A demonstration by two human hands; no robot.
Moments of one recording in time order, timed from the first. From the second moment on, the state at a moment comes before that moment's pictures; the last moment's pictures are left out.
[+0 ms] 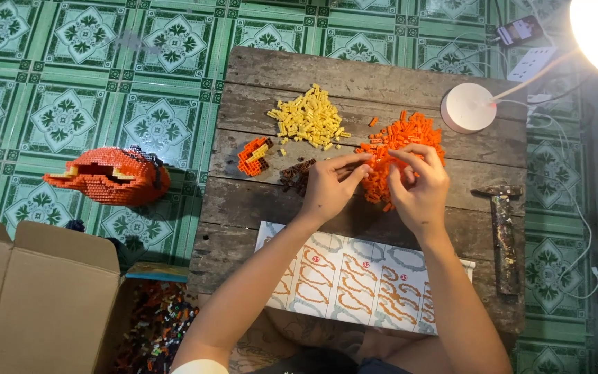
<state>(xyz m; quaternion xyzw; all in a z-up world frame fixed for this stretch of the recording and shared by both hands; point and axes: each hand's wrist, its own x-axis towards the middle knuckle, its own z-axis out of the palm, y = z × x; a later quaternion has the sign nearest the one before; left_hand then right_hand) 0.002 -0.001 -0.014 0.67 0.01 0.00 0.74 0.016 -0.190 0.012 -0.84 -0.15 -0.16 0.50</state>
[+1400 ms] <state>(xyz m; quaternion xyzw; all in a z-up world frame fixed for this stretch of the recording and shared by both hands) 0.026 0.019 -0.049 0.82 -0.11 0.21 0.53 0.017 -0.198 0.013 -0.87 -0.22 -0.22 0.38</state>
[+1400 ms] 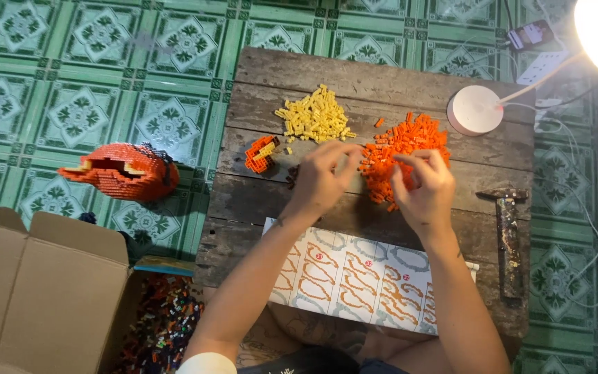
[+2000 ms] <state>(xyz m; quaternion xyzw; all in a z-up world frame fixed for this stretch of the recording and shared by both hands) -0.018 0.133 0.081 0.95 0.16 -0.13 0.25 -0.019 -0.164 0.013 -0.83 -0.46 0.04 0.31</state>
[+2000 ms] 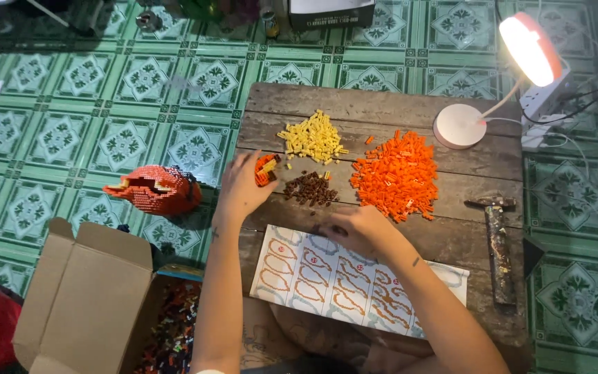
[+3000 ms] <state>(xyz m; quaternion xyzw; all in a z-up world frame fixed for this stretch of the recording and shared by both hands) -0.005 0.028 -0.010 0.70 -0.08 0.01 0.71 0.001 -0.168 0.011 -0.75 -0.21 -0.21 0.59</state>
